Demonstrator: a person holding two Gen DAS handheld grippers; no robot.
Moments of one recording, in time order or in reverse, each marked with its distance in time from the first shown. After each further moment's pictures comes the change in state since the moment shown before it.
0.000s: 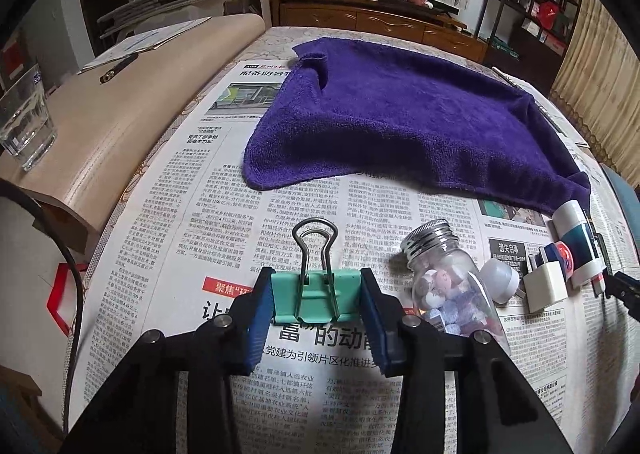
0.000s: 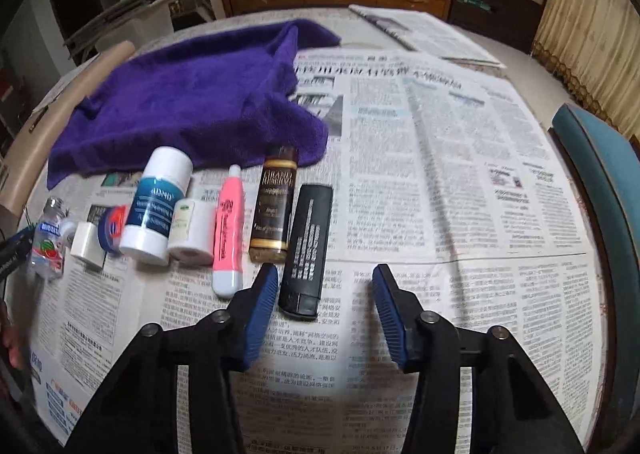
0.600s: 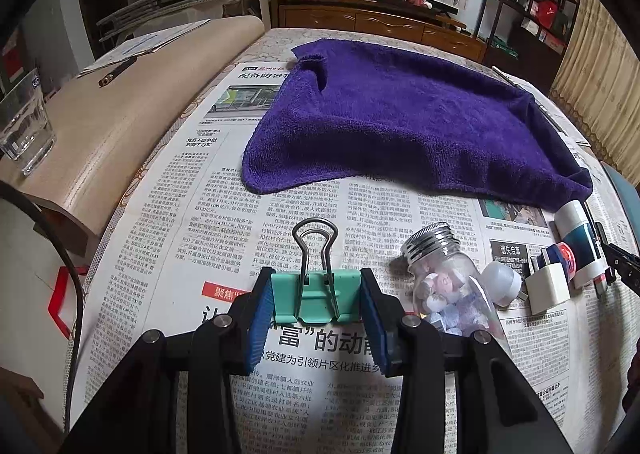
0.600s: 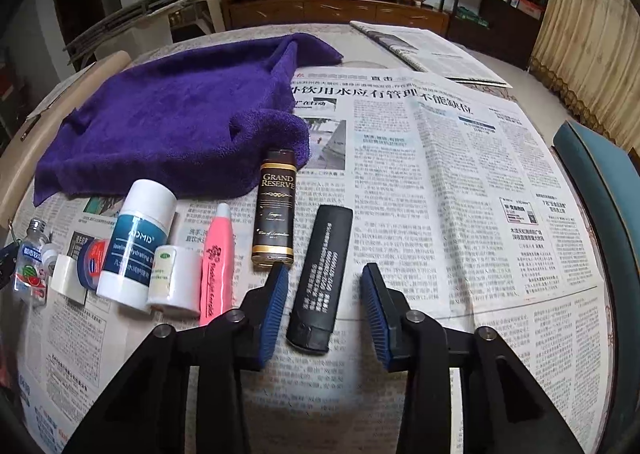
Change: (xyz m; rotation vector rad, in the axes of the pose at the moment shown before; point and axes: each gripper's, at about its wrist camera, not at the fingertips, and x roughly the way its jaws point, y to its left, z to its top) left arm 0.001 -0.003 0.000 0.009 -0.007 0.008; right arm 0.019 0.005 0.023 -0.015 -0.084 -0.036
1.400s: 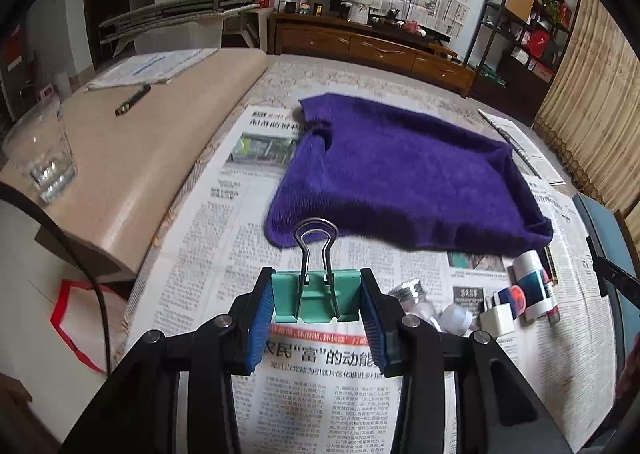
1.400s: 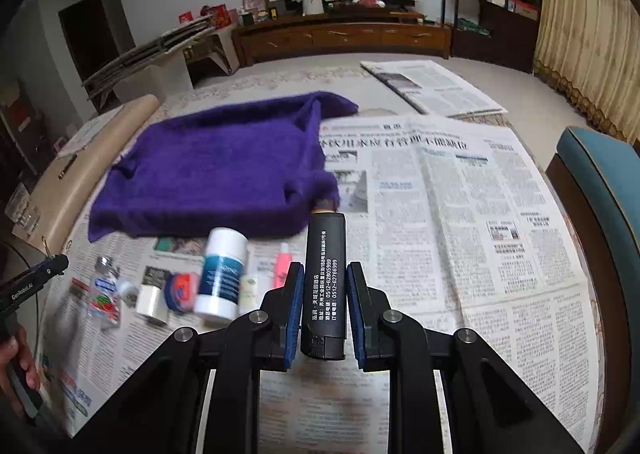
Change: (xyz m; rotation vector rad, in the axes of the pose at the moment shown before) left arm -0.054 0.027 0.038 -0.040 -0.070 -0.079; right arm -0.077 0.010 0.017 0.063 -0.091 0.110
